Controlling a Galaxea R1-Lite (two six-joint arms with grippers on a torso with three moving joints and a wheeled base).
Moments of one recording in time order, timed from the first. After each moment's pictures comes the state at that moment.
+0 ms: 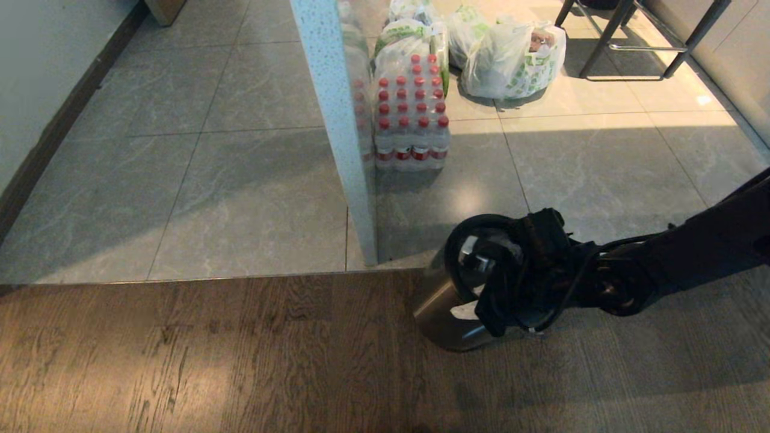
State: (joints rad) left arm 0.00 0.00 0.00 0.00 0.01 -0.01; right arm 0.44 2.02 -1.03 -0.23 0.38 -0.48
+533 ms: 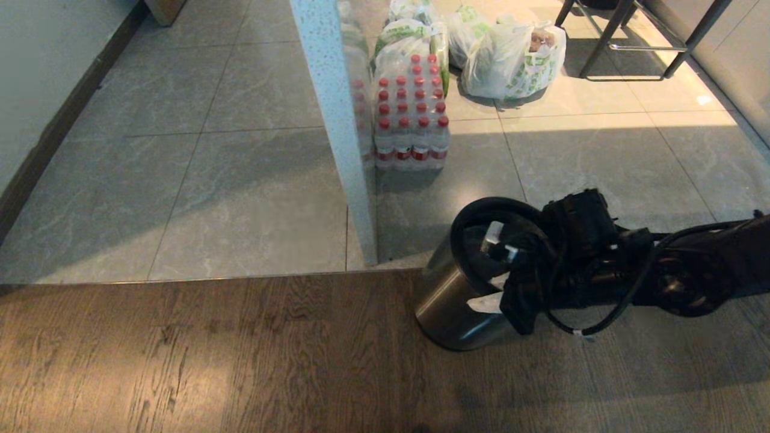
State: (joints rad) left arm 0.00 0.00 0.00 0.00 0.01 -0.01; right arm 0.44 1.83 -0.96 -0.15 0.38 -0.52
